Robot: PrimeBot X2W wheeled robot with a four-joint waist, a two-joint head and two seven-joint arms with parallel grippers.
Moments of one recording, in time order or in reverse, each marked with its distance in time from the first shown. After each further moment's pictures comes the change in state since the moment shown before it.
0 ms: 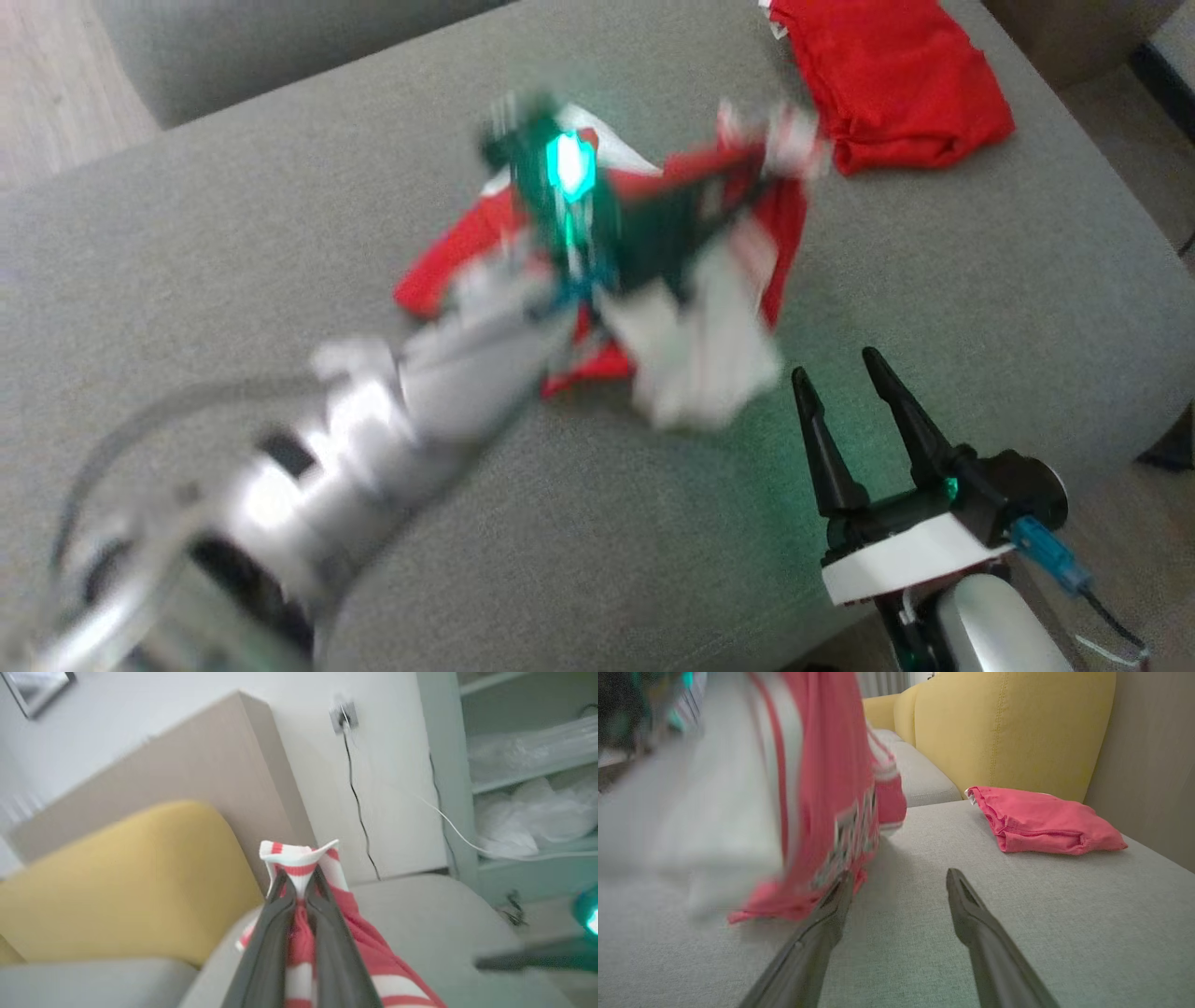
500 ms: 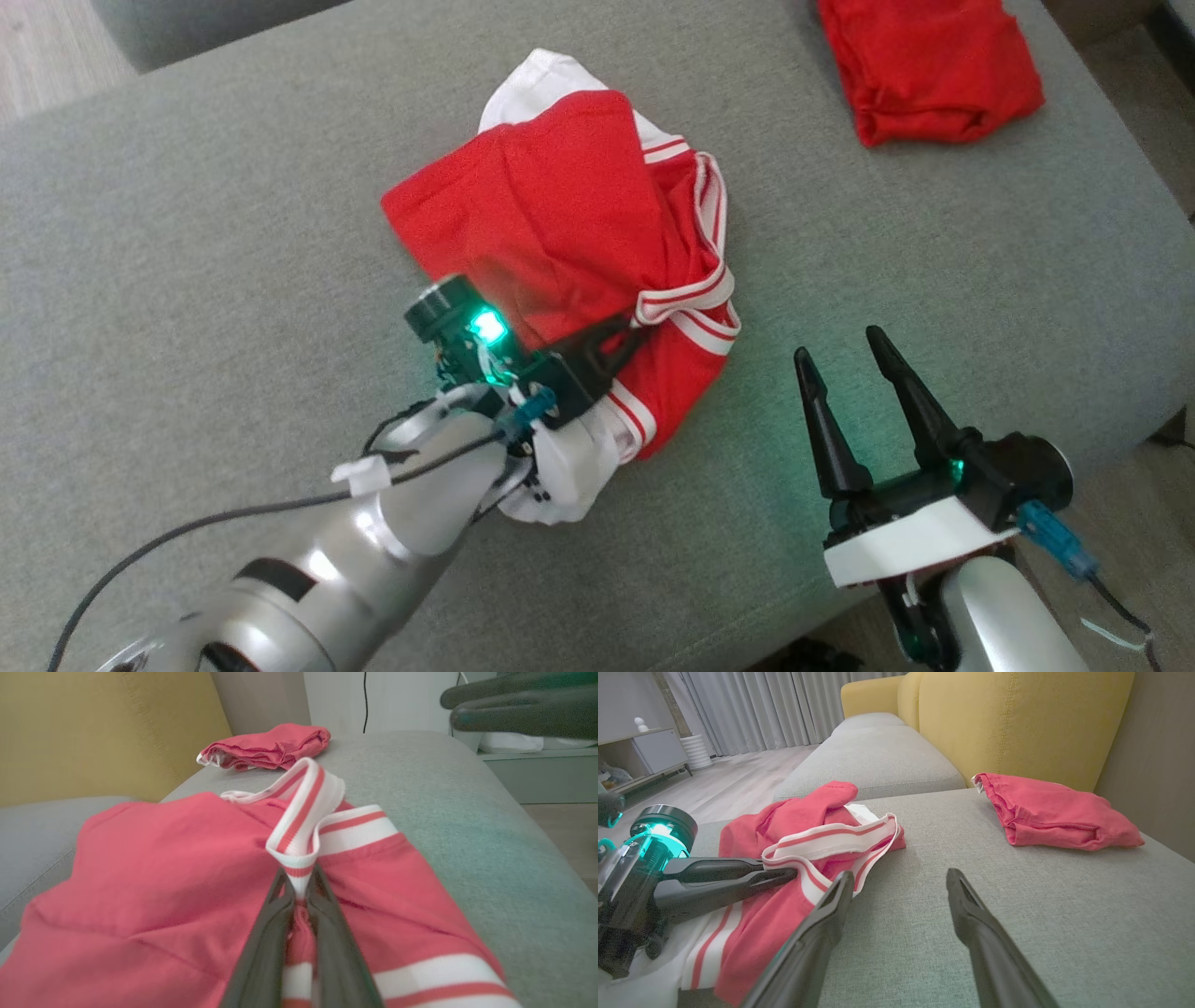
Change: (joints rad) left arm 0.167 0.025 0.032 0.220 0.105 0.000 0.000; right arm -0.028 -0.007 0.002 -0.012 0.000 0.000 0.000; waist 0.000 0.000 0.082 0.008
